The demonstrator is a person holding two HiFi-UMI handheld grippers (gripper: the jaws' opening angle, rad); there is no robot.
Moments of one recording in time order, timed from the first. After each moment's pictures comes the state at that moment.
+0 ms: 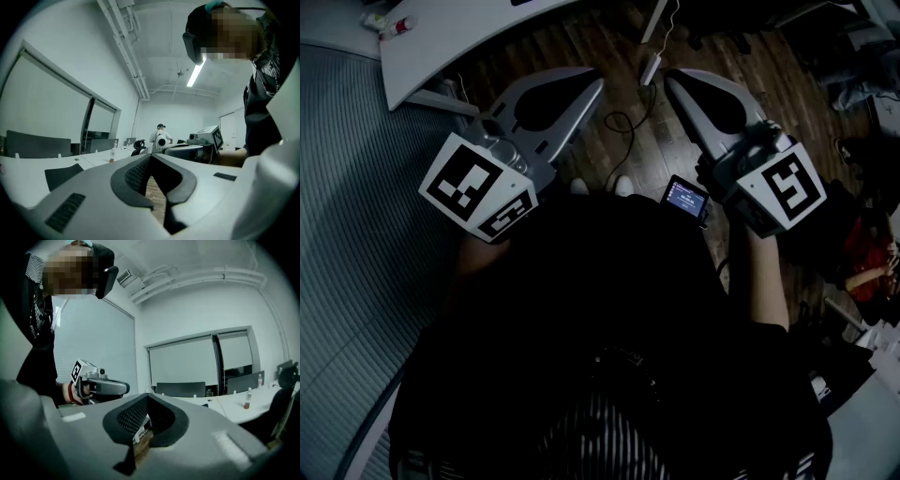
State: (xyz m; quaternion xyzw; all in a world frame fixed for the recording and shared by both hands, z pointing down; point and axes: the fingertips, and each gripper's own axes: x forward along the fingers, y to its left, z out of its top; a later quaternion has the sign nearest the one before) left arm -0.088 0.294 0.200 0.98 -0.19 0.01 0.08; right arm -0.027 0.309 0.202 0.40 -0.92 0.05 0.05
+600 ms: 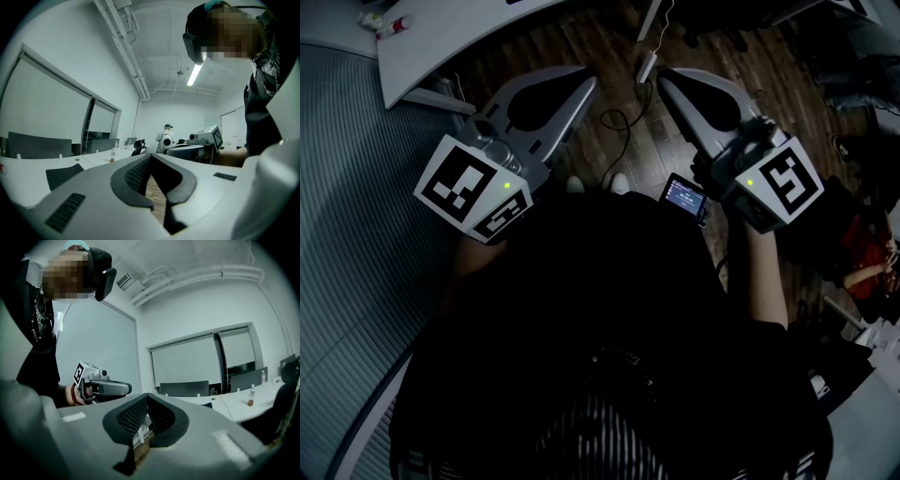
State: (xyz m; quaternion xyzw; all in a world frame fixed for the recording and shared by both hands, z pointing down) left arm -0.081 0.309 0.197 0.98 -0.20 0.02 0.08; right arm -0.021 0.327 0.200 0.38 -0.92 0.06 0.04
